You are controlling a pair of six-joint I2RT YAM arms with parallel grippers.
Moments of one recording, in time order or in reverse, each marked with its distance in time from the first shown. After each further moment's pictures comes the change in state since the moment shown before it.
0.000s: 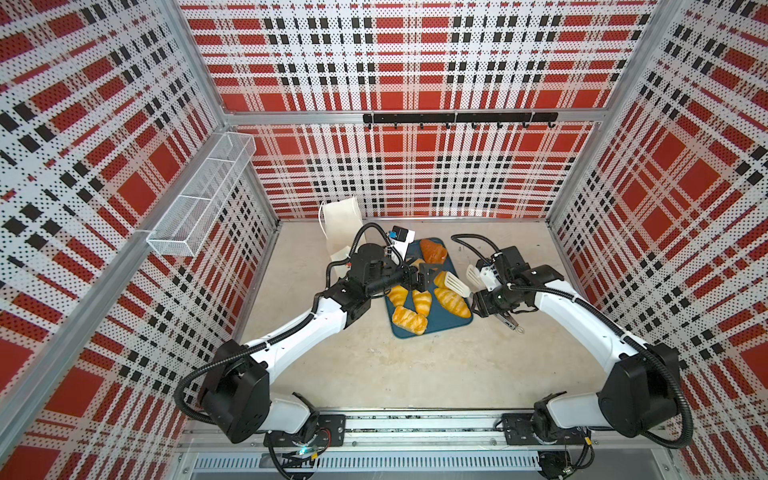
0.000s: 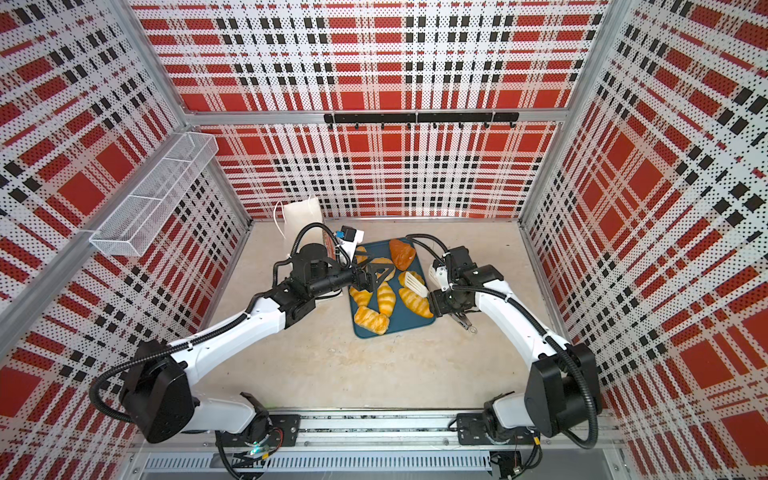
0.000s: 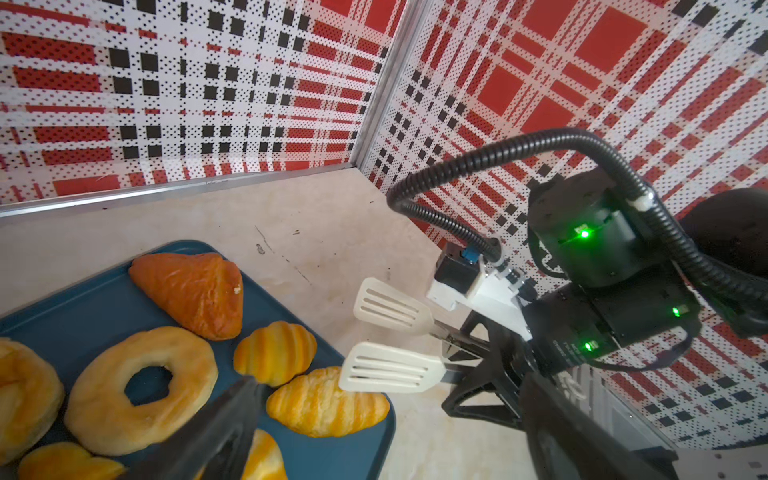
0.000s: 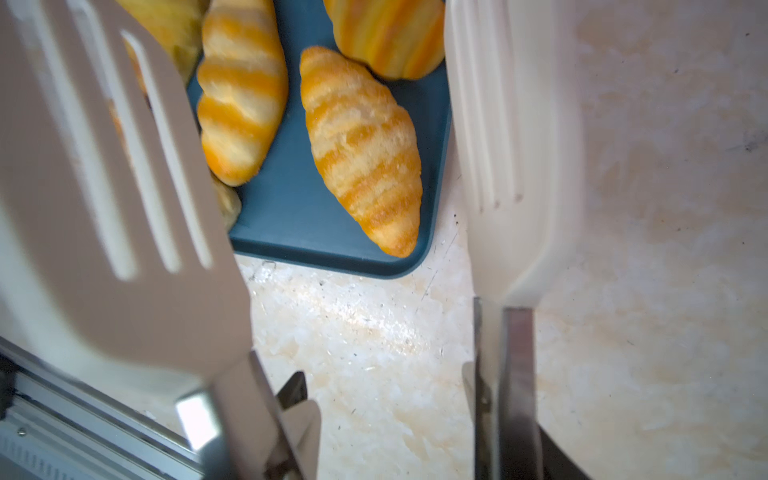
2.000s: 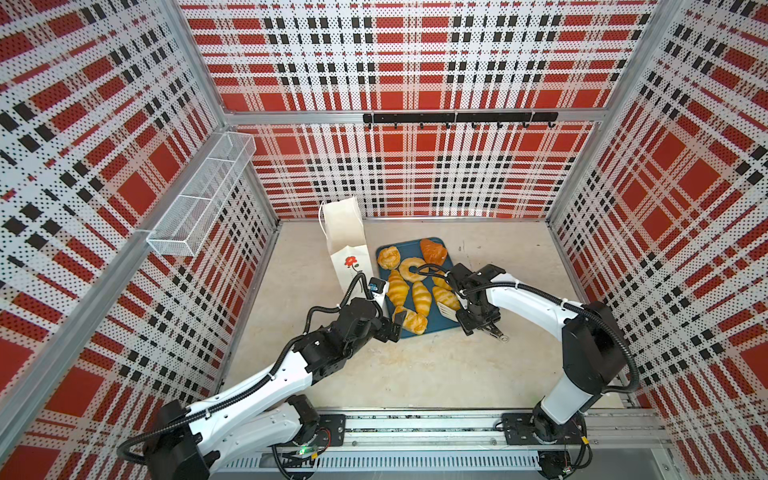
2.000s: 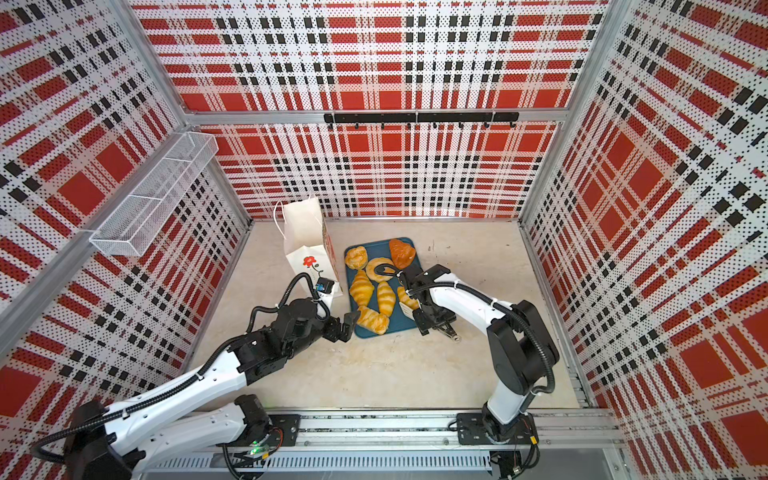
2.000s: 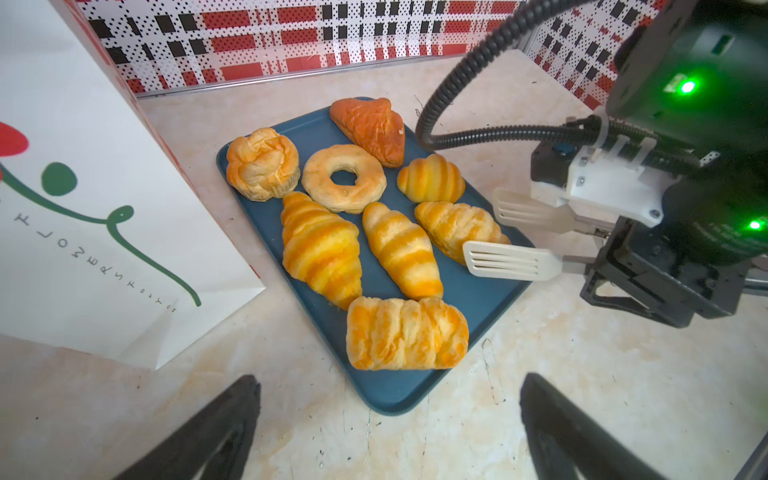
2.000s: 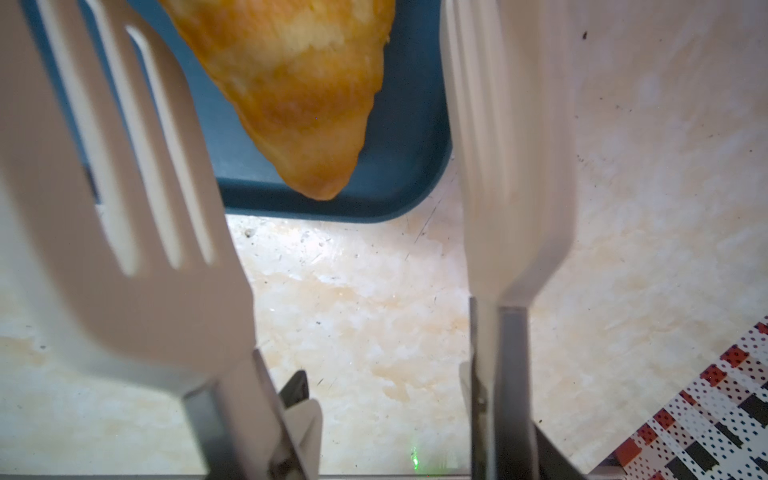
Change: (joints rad) left arm -0.202 -0.440 -0.350 -0.402 -0.589 0.053; right arm 0.246 0.283 0.122 -0.201 0.305 0.188
